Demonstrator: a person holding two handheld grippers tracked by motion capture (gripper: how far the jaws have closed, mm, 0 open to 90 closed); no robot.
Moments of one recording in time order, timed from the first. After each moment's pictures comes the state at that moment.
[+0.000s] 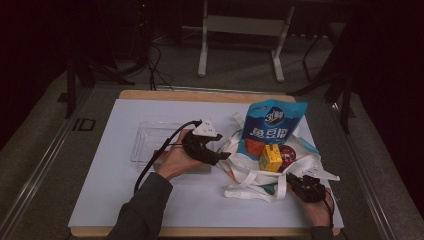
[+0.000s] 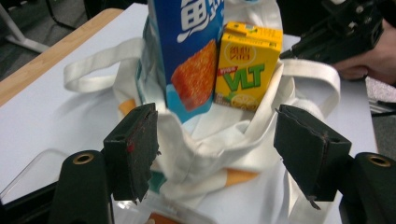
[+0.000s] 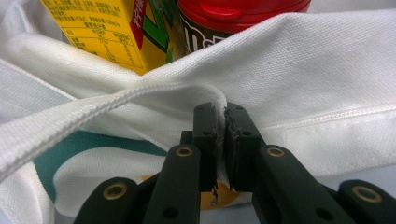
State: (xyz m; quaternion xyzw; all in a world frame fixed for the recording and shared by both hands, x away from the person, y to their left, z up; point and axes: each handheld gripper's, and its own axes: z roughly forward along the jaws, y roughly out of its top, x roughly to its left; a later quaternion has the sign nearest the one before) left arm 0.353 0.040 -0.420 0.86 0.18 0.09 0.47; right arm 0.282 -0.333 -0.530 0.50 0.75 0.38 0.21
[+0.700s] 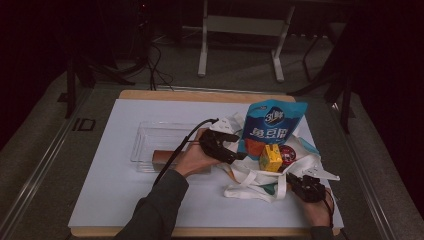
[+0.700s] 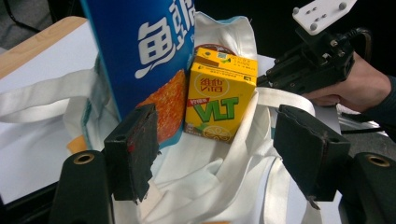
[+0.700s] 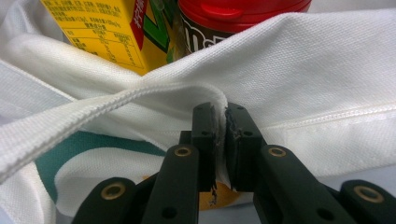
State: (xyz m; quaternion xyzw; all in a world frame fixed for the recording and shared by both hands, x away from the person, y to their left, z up) left arm 0.365 -0.002 -0.422 0.86 0.17 0.04 0.49; right arm 0.282 -0.333 -0.530 0.50 0.75 0.38 0.21
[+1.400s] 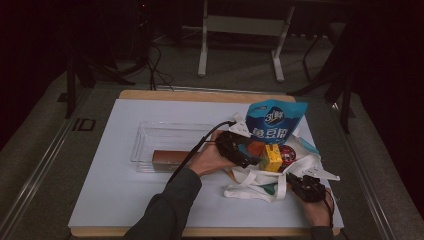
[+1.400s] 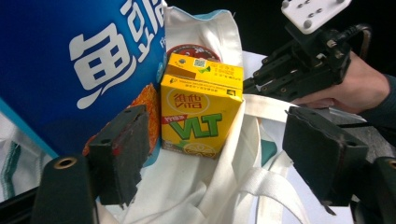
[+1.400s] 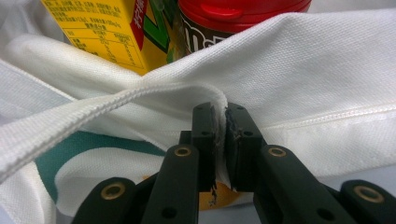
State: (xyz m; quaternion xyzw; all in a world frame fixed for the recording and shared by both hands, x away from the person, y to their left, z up) left arm 0.371 -0.043 -0.431 0.87 0.14 0.01 0.47; right arm 0.282 -0.334 -0.530 0.50 0.75 0.38 0.21
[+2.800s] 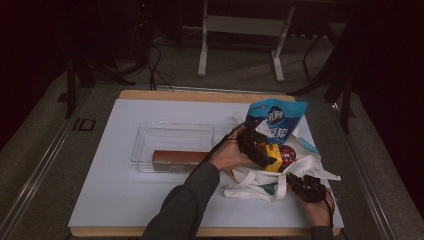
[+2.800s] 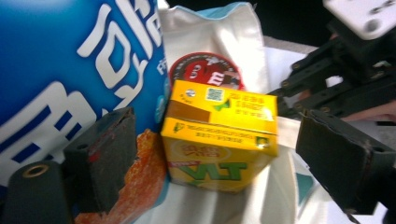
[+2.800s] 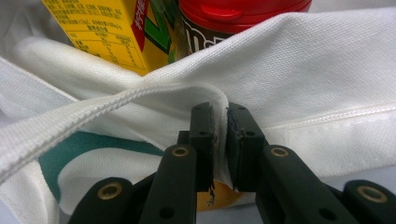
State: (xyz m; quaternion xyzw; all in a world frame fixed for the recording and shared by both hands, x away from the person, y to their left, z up) left arm 0.389 -0.100 -0.439 0.89 0.13 0.04 0.43; right arm 0.283 -0.335 -0.530 0.50 0.74 0.39 0.20
